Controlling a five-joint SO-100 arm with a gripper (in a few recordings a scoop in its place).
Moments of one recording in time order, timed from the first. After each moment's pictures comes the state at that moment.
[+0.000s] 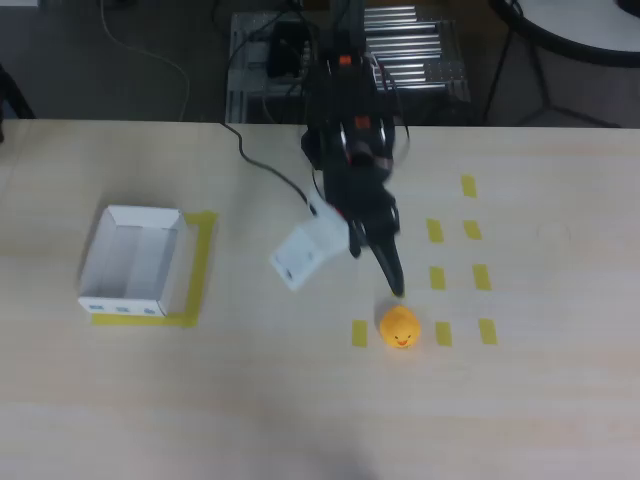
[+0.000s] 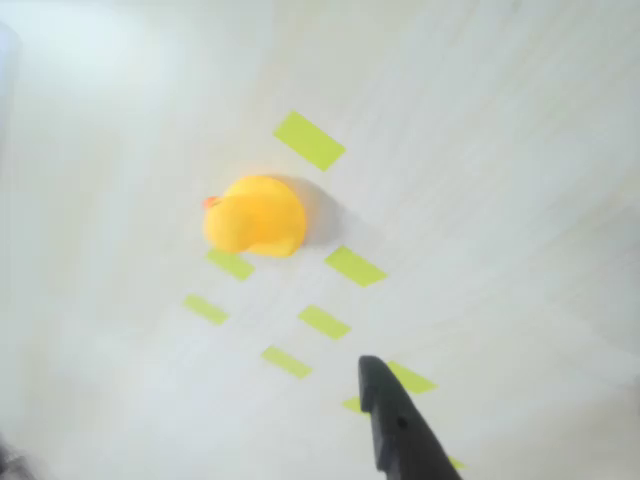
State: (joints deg) arm -10.0 76.1 58.7 96.3 -28.3
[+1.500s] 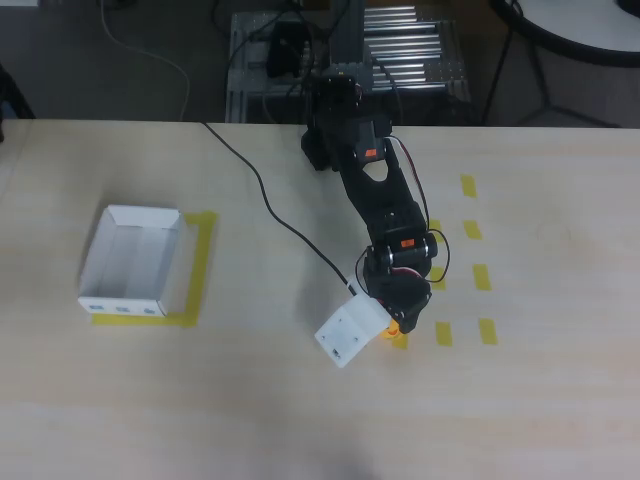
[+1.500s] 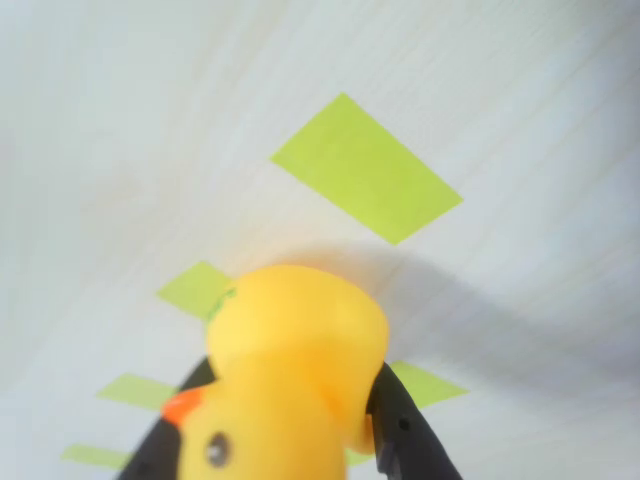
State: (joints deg) arm -17.1 36.7 30.1 97.4 -26.0
